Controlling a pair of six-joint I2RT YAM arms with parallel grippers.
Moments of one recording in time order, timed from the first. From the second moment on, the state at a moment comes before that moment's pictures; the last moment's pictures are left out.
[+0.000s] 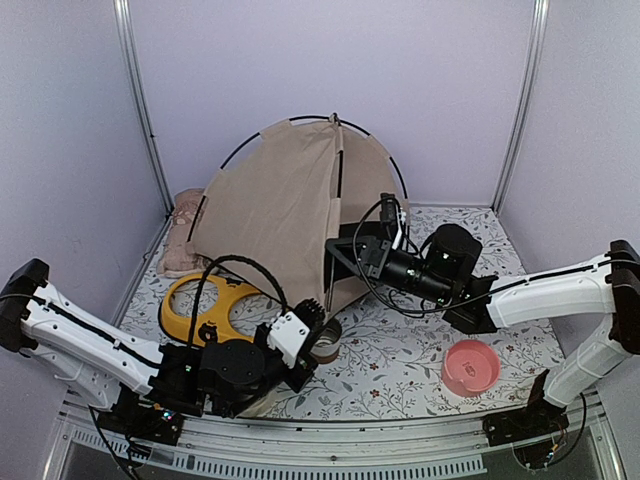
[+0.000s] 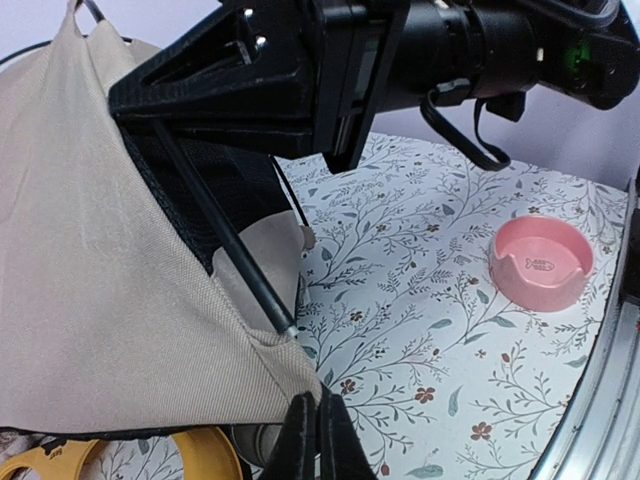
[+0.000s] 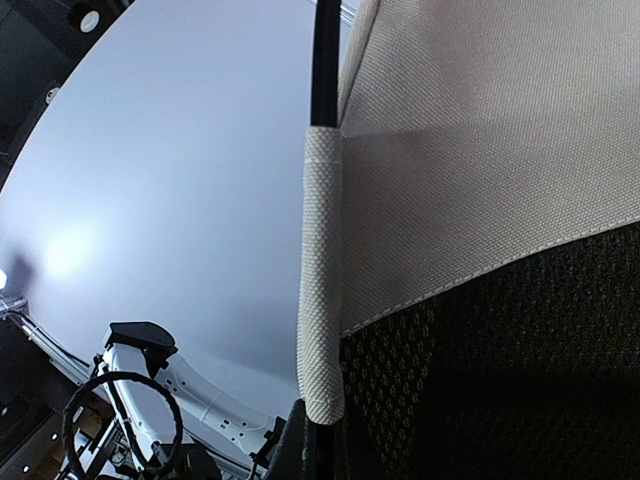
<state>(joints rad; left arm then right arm) -1.57 1.40 0.67 0.46 -0.85 0.00 0.96 1.49 0.78 0.84 -0.17 0.96</state>
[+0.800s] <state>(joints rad) -1.57 1.39 0.67 0.46 -0.84 0.02 0.96 1.51 0.81 0.81 -0.20 0.93</state>
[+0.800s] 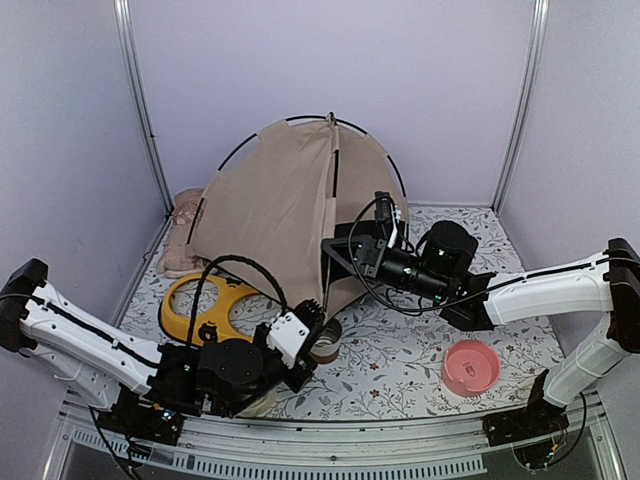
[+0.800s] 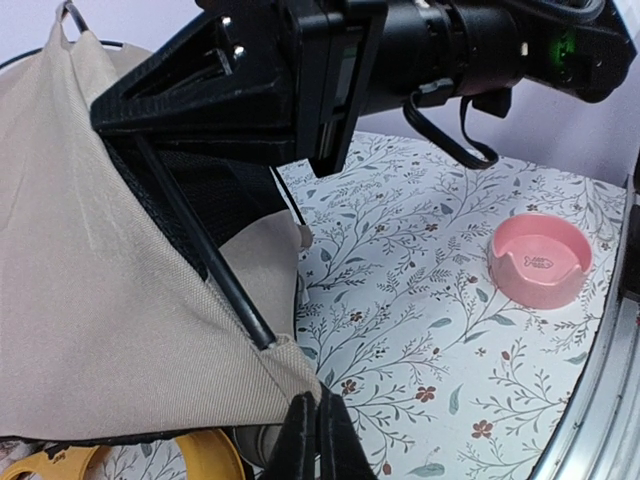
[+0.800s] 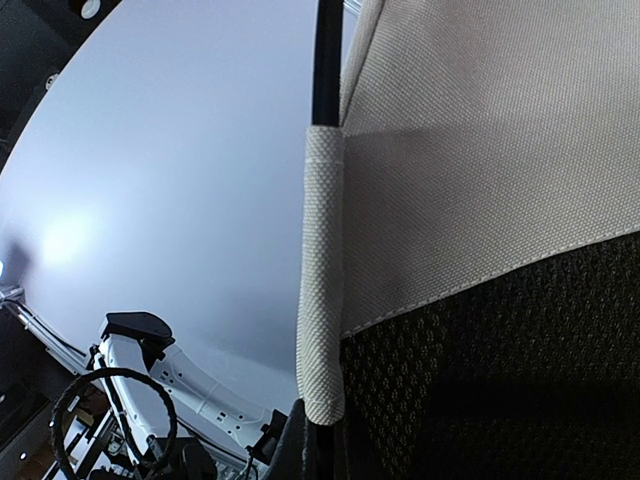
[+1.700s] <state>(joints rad) -1.57 1.38 0.67 0.46 -0.85 0.00 0.95 1.49 0.76 0.83 -0.18 0.95</state>
